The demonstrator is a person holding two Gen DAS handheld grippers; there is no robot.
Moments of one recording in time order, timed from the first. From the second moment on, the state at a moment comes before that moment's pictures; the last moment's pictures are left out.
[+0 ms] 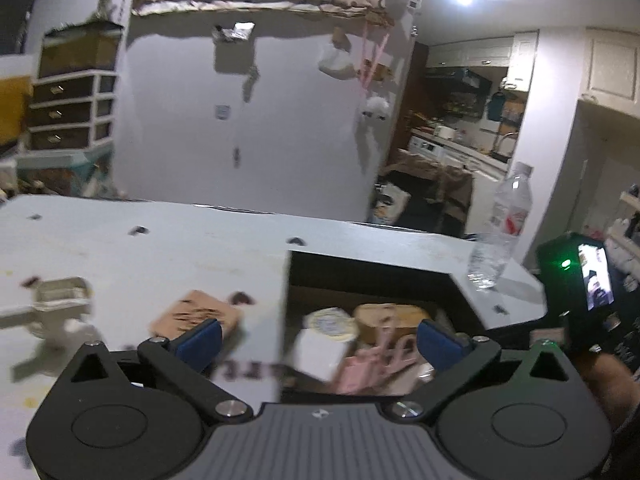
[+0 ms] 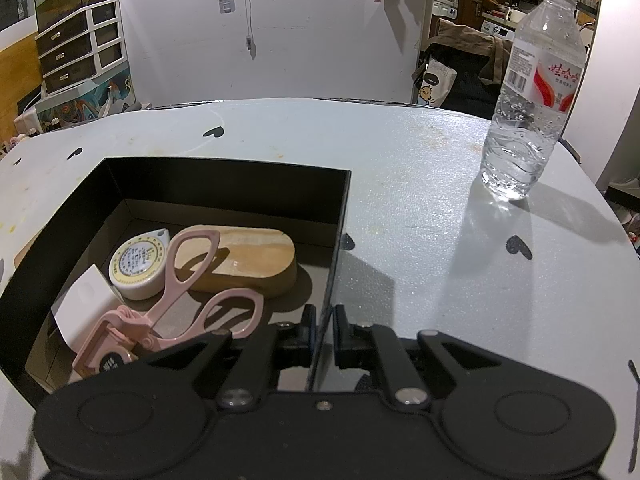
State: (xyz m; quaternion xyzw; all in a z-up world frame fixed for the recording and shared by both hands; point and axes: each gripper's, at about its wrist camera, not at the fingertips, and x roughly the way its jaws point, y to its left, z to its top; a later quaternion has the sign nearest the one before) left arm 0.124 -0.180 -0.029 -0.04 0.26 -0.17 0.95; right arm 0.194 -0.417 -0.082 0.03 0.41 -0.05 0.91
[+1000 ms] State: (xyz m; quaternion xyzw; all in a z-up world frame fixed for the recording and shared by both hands) left arm 0.156 -0.095 -0.092 0.01 0.31 0.01 0.95; right arm 0.194 -0.417 -0.082 0.02 0.41 -0.05 0.91
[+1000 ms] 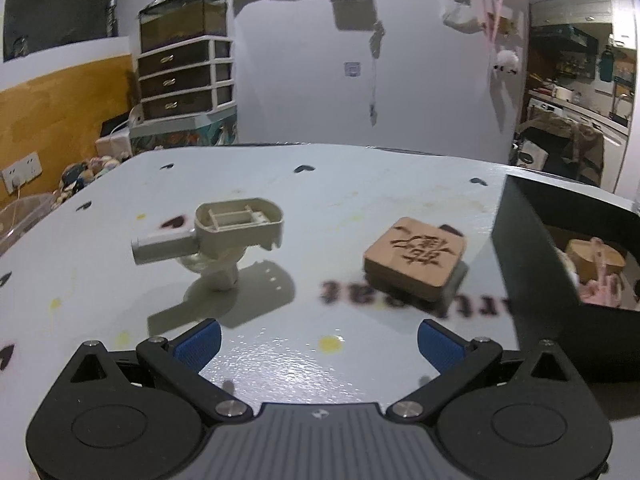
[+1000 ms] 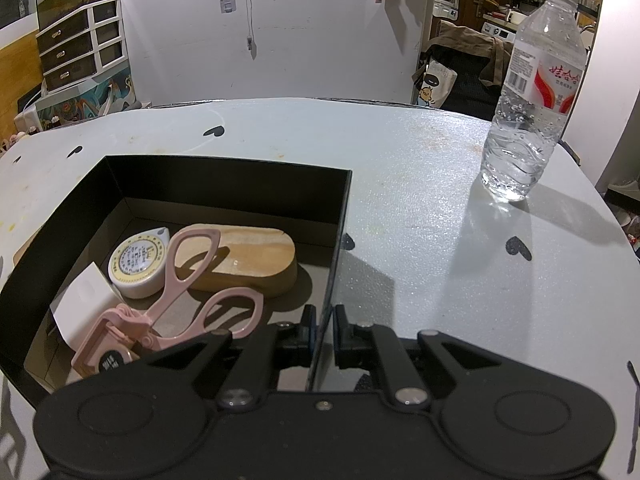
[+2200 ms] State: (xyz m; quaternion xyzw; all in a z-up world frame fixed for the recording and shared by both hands) left arm 0.179 -0.040 -0.078 -0.05 0.24 0.07 0.97; right arm 0.197 -0.415 -0.086 0.02 0.42 -0.05 0.91
